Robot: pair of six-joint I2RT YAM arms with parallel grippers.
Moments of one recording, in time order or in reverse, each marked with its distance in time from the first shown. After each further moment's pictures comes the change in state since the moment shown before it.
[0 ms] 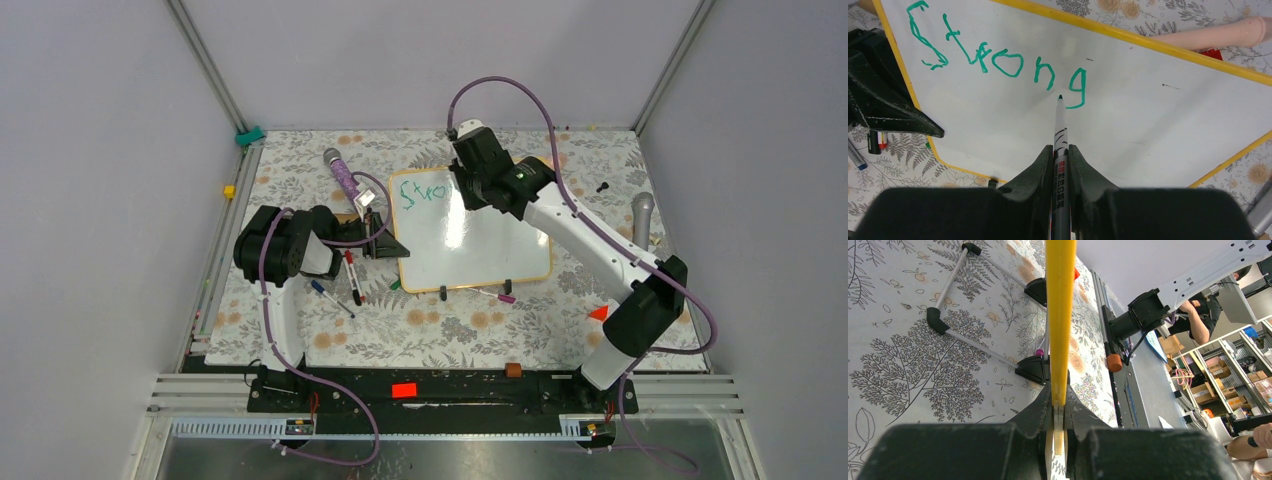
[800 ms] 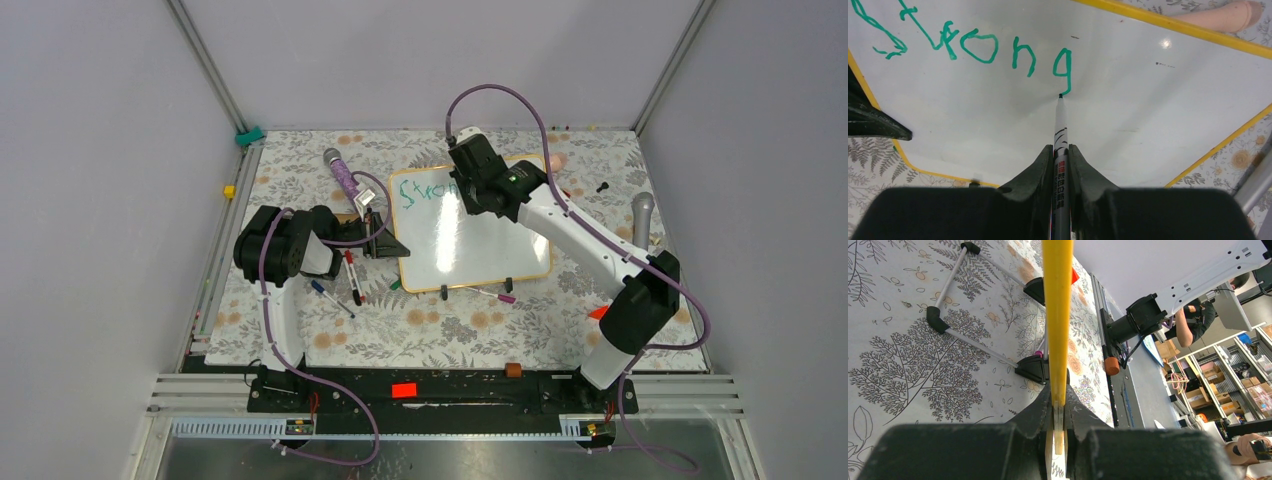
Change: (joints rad) left arm 0.000 0.000 0.000 -0.006 -0.010 -0.019; right arm 0.002 0.013 -0.038 0.002 0.080 -0.014
